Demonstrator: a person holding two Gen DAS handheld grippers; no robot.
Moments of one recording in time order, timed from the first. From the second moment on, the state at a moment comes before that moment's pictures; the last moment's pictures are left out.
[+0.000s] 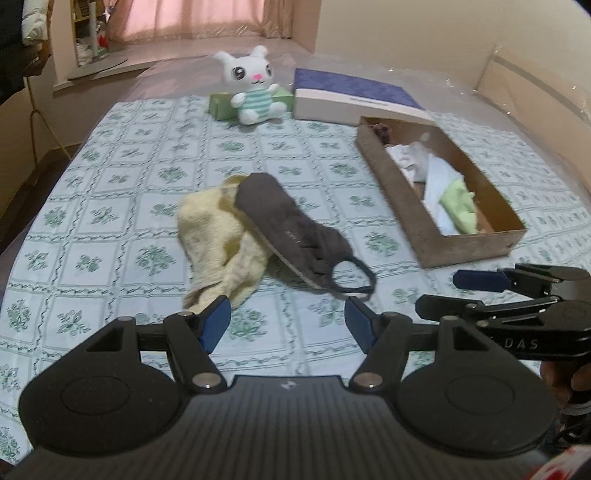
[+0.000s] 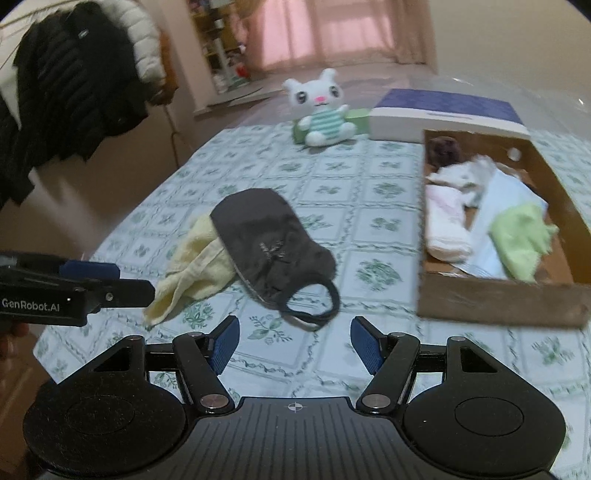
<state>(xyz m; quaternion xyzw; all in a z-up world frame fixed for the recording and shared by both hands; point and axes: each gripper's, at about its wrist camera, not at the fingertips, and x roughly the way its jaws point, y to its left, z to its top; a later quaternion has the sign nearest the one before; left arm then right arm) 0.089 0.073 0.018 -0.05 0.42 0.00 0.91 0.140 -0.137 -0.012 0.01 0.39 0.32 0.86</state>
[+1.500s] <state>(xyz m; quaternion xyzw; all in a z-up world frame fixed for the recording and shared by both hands) 0.167 0.107 -0.047 0.01 0.41 0.05 0.91 0.239 -0.073 -0.067 0.01 0.36 0.26 0.90</state>
